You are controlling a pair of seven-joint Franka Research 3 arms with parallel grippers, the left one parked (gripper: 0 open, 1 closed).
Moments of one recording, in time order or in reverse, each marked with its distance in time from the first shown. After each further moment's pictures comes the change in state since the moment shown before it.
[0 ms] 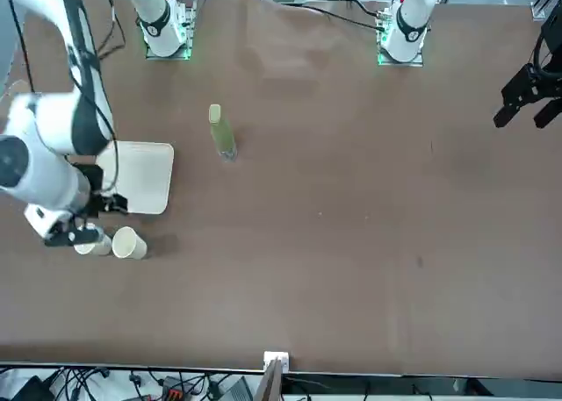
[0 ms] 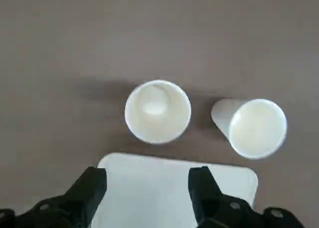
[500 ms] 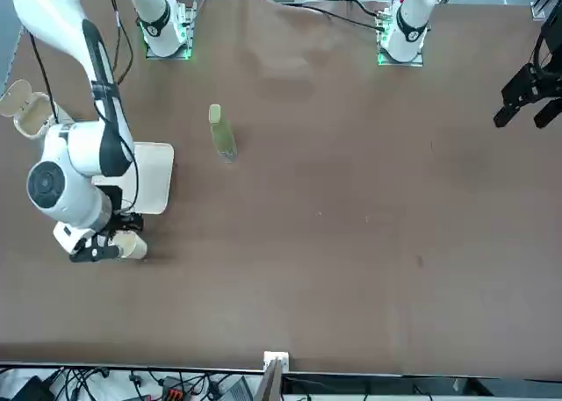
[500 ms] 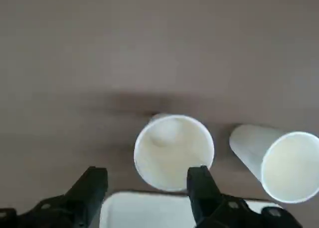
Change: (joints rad) arm 0.013 0.082 -0.001 0.005 0.003 0.147 0.073
